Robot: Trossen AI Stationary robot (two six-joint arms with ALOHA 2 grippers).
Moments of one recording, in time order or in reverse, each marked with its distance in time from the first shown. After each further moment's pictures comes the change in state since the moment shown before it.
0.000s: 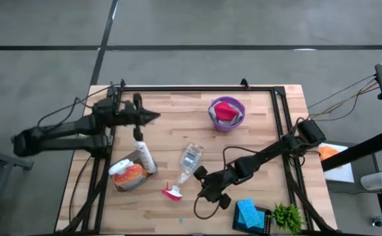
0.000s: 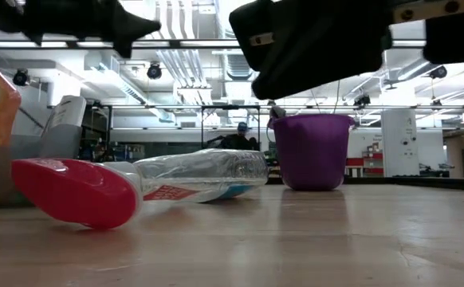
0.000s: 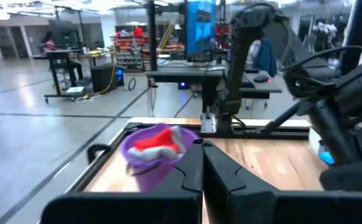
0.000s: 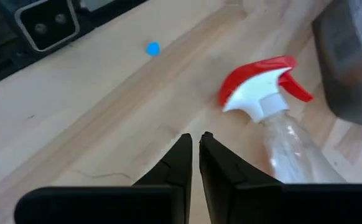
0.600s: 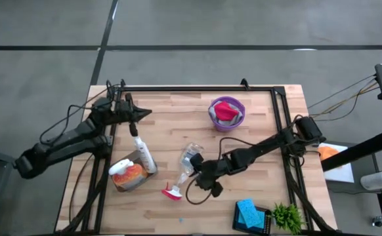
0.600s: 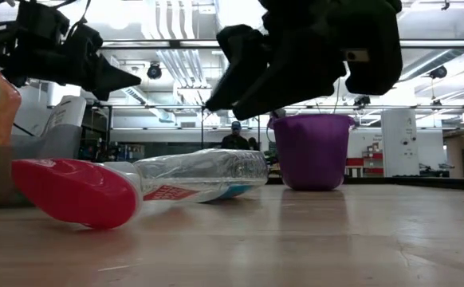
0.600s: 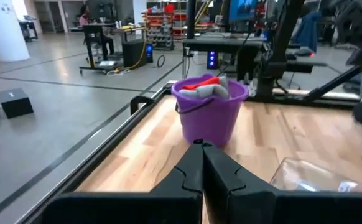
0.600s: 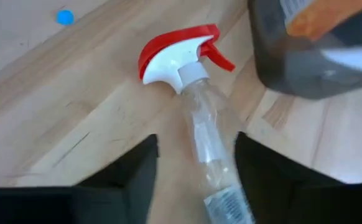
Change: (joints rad) left arm 0.432 -0.152 -0.256 0.008 0.293 0.028; right arm -0.104 0.005 0.014 0.001 0.089 -0.063
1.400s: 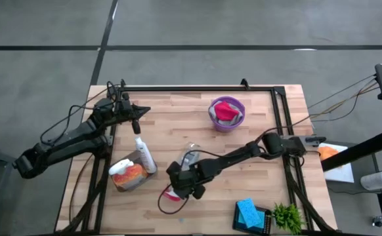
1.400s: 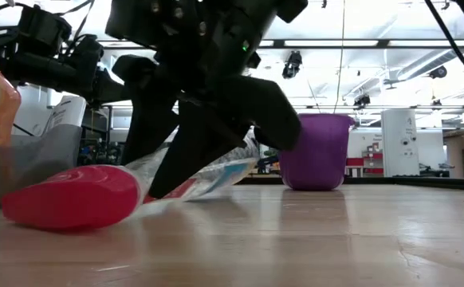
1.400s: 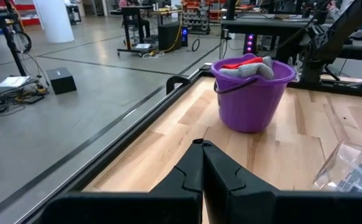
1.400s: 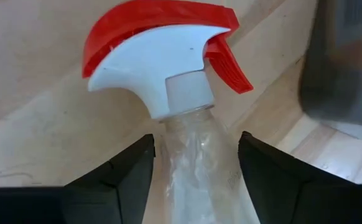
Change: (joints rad) left arm 0.000 0.006 -0.023 -0.030 -0.169 0.017; right arm -0.013 0.474 0.673 -0.506 0.052 -0.220
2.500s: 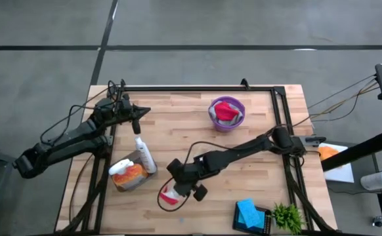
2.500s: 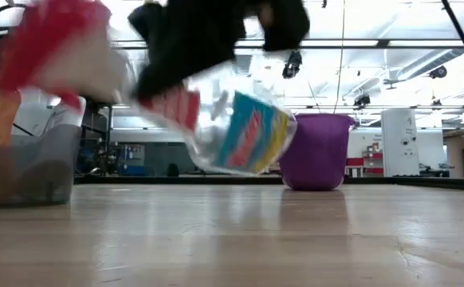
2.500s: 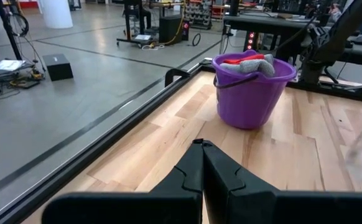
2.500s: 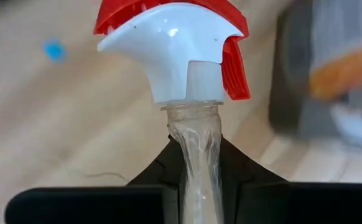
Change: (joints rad) left arm 0.000 0.001 0.001 -0.027 -0.004 -0.053; right arm -0.012 -0.129 -0.004 -0.022 -0.145 0.103
